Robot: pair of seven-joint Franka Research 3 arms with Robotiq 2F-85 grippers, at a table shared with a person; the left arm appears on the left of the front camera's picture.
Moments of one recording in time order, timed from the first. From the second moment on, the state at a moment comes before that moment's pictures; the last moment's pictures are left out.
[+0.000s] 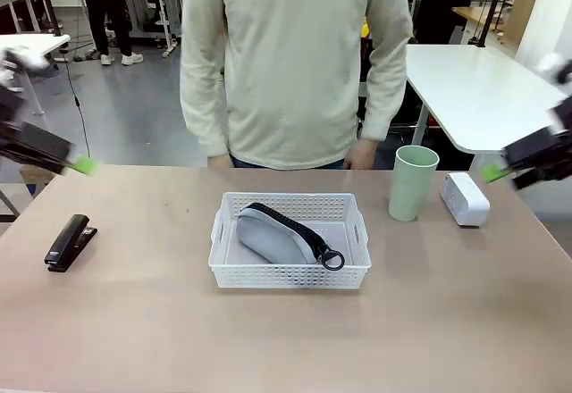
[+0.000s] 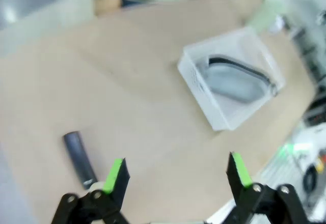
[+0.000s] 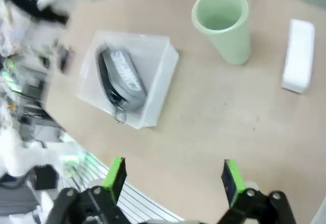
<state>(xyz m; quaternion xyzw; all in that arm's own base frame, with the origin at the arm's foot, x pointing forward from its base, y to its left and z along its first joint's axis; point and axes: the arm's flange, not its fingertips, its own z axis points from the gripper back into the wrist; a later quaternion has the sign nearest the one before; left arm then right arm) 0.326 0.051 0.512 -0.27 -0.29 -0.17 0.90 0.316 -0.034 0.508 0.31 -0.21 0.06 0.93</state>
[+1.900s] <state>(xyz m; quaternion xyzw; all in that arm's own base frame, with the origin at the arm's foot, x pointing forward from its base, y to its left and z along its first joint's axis) 0.179 0.271 0.491 -0.44 -0.44 0.20 0.76 0.277 -0.164 0.531 0.41 -0.28 -0.20 0.85</state>
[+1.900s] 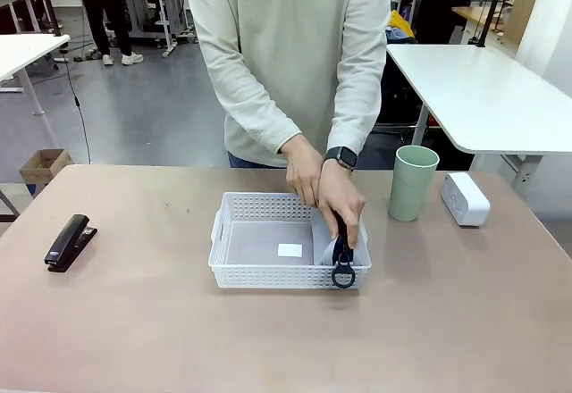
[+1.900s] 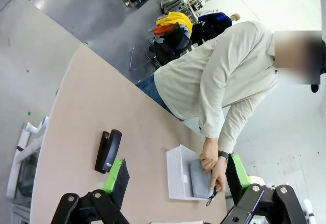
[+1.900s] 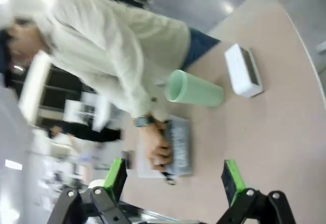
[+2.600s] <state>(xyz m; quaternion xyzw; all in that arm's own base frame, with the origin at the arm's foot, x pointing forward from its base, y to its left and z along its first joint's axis) 0.176 0.271 0.492 -0.44 -0.44 0.20 0.76 0.376 -0.053 0.519 0.19 -0.20 -0.06 0.96</state>
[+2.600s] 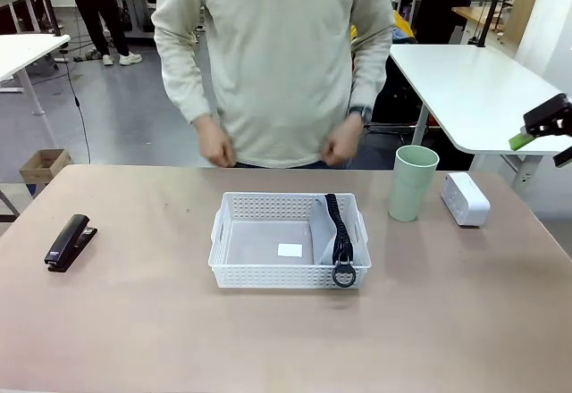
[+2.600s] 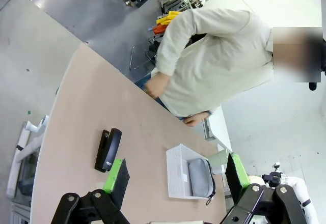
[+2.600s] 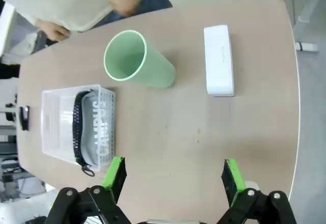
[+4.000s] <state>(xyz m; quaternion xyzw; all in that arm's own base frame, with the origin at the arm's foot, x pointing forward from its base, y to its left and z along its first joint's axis) 0.177 0.272 0.492 -0.44 -0.44 0.20 0.76 0.510 -0.003 0.398 0.01 -0.16 -0.08 0.98</state>
